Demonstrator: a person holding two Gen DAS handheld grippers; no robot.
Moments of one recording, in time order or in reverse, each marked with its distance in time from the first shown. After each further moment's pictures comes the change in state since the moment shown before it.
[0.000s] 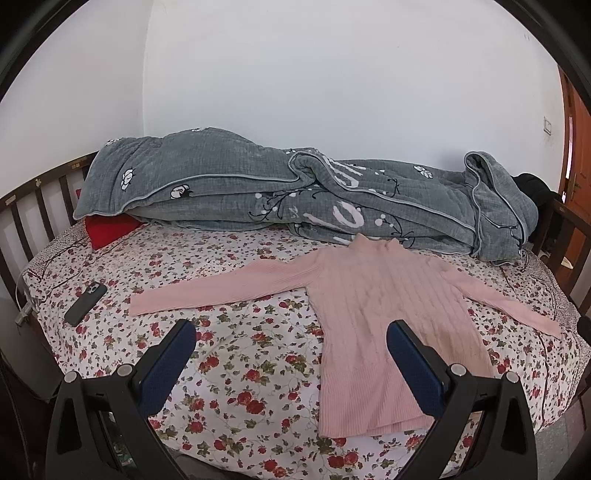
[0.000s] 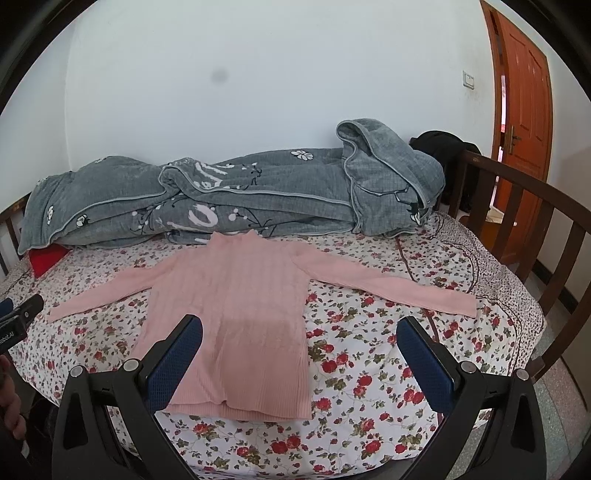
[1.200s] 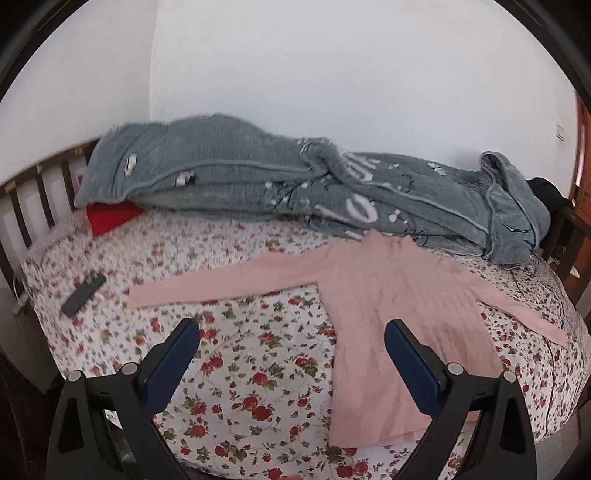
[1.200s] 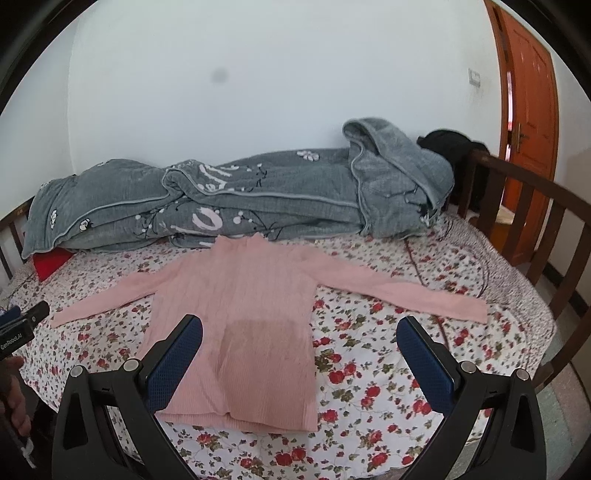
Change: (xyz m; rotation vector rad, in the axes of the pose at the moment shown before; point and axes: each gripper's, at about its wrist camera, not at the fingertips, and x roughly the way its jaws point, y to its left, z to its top) left arm 0.039 0.020 0.003 -0.055 0.048 0.015; right arm 0.021 -0.003 0.008 0.008 0.007 0.037
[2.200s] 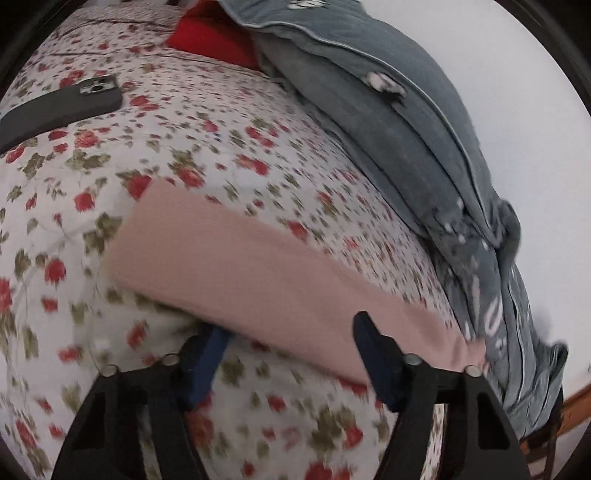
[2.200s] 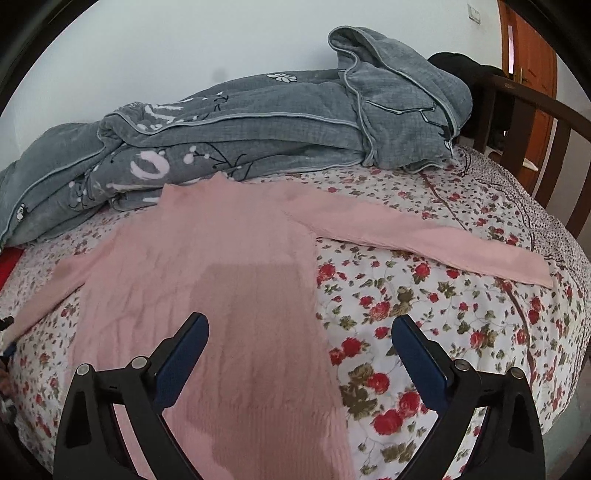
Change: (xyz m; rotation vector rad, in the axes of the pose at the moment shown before) left arm 0.266 0.253 -0.024 -0.754 0.167 -0.038; right arm 0.199 0.011 -0.022 0.074 0.200 -0.107
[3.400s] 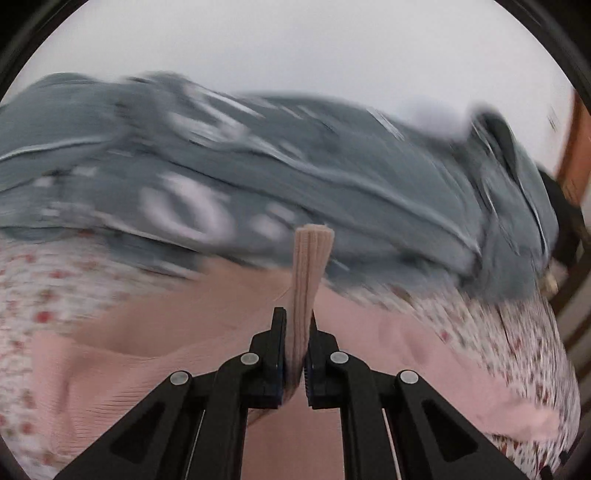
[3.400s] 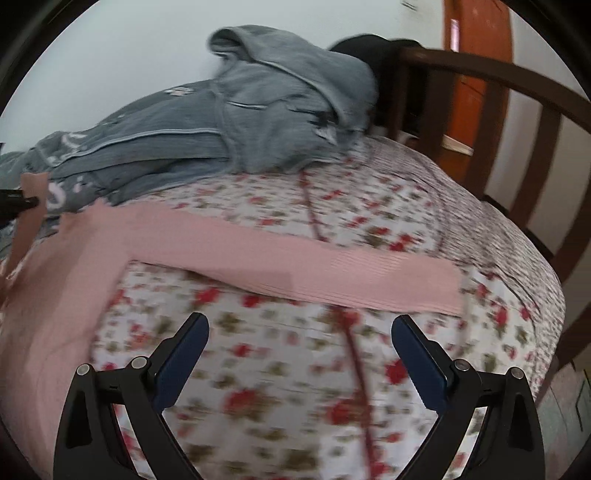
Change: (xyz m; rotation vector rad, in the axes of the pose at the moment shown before) left arm 0.093 -0.460 -0.249 0.837 0.113 -0.195; right arm 0.031 -0.204 0.006 0.081 -0.036 -0.164
